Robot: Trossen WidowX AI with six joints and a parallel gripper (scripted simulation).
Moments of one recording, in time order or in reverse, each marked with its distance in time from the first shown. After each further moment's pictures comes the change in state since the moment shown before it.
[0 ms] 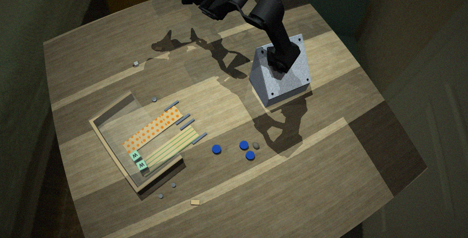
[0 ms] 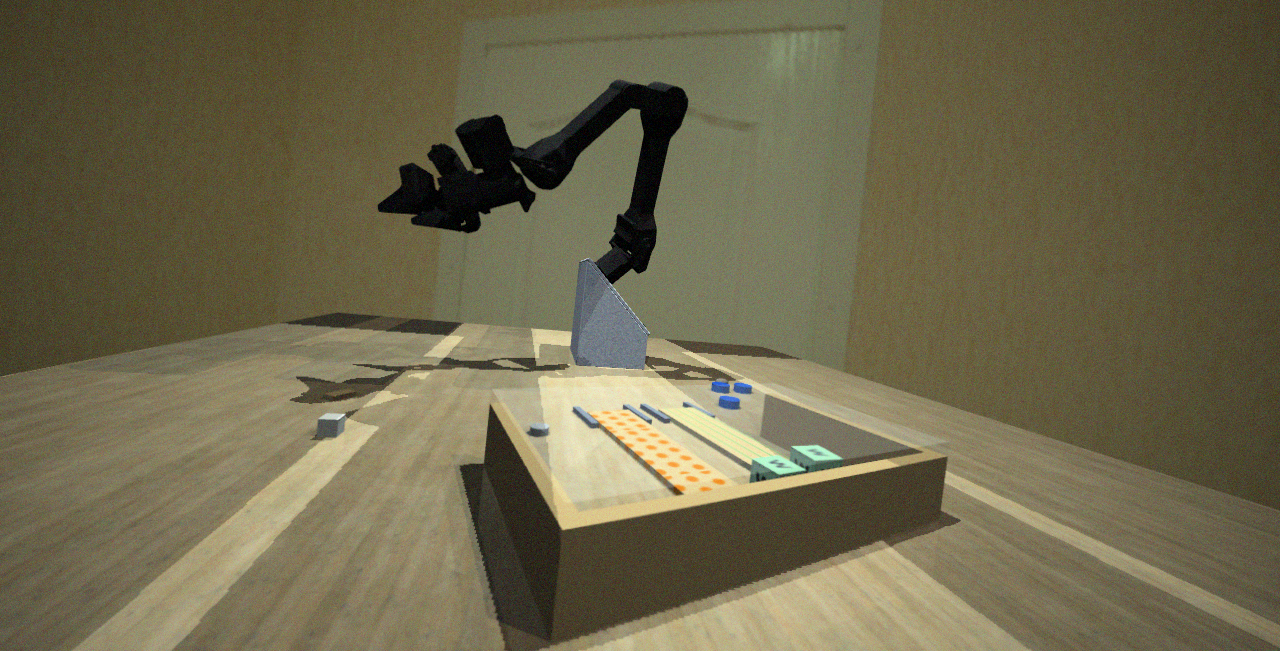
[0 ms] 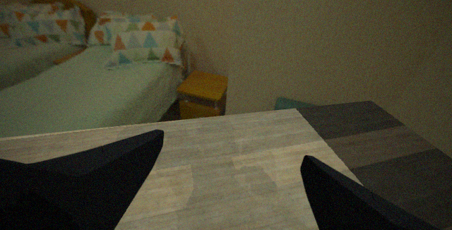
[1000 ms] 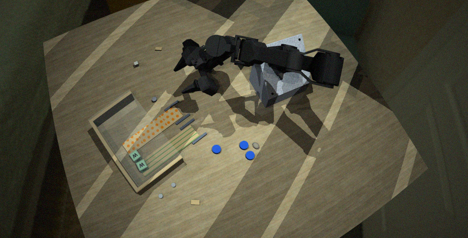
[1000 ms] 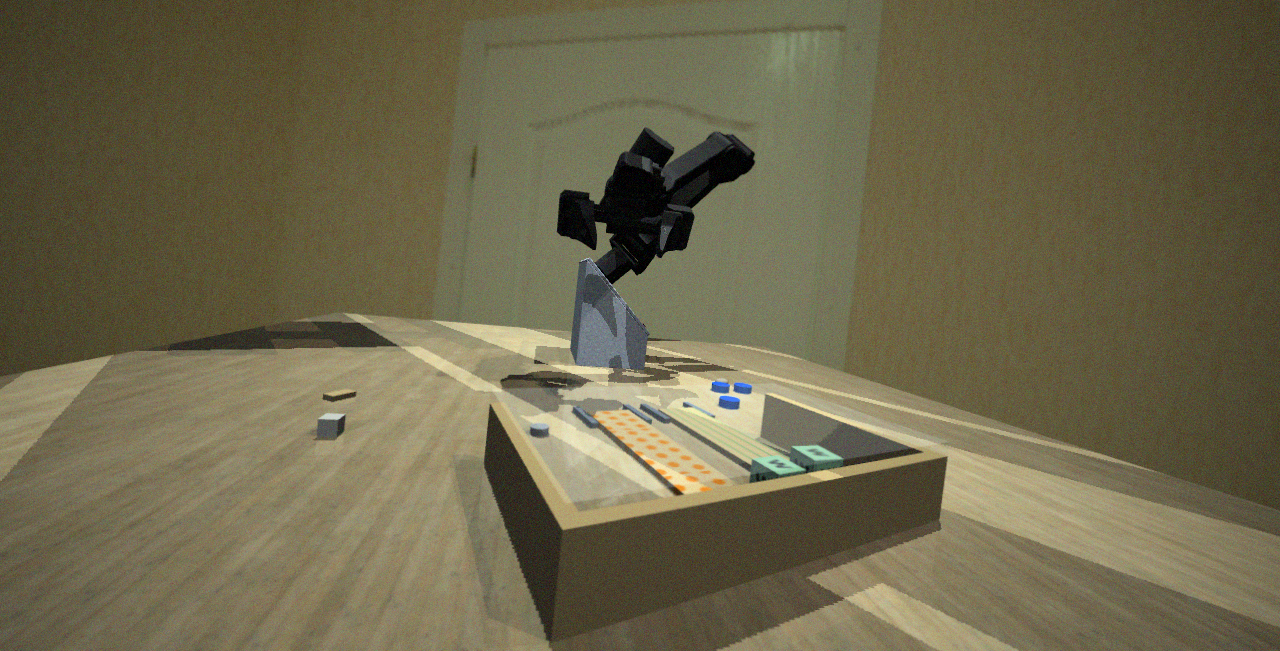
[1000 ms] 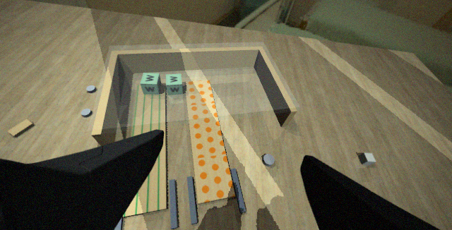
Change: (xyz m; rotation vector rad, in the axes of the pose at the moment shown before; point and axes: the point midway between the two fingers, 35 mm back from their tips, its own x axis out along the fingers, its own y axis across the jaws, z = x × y) arm -0.327 0.088 -0.151 -0.867 0.262 1.596
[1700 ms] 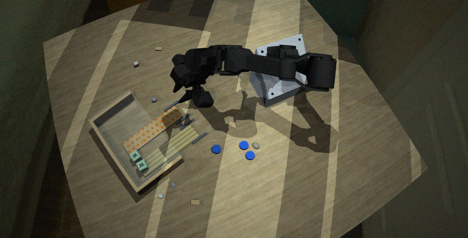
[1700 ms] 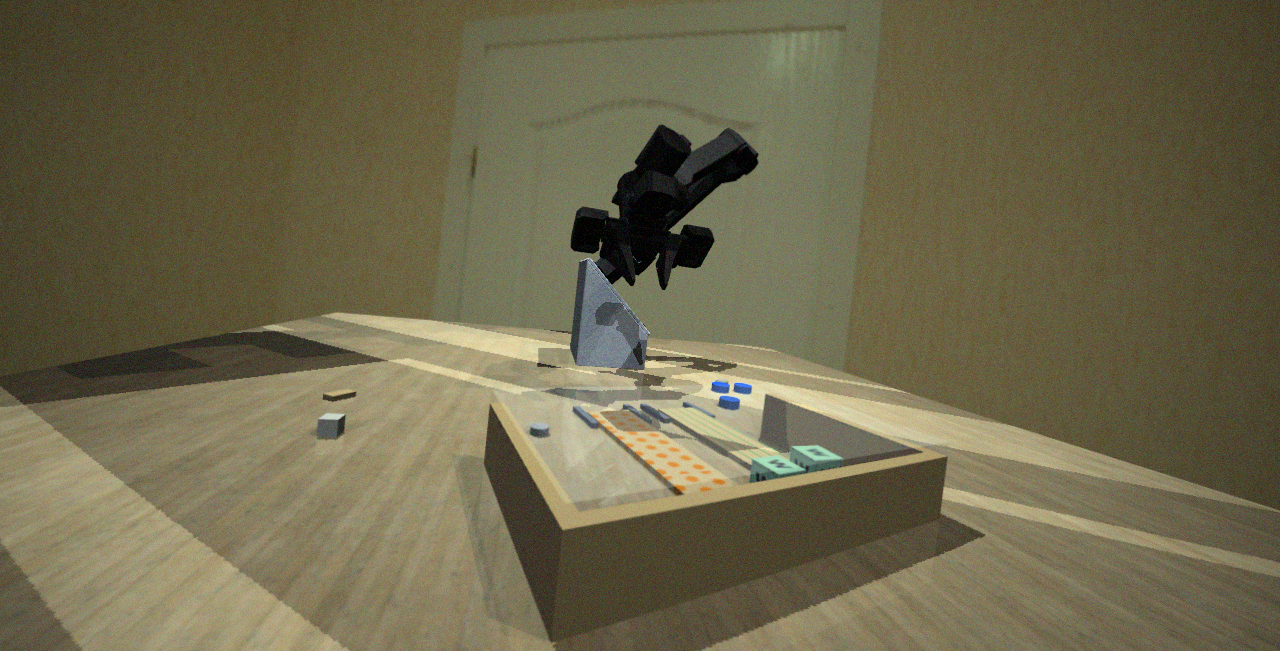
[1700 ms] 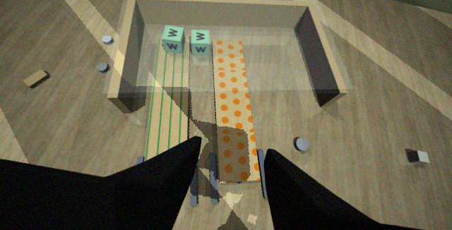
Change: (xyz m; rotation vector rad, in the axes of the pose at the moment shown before) arm 0.038 0.027 -0.015 -0.090 0.237 0.078
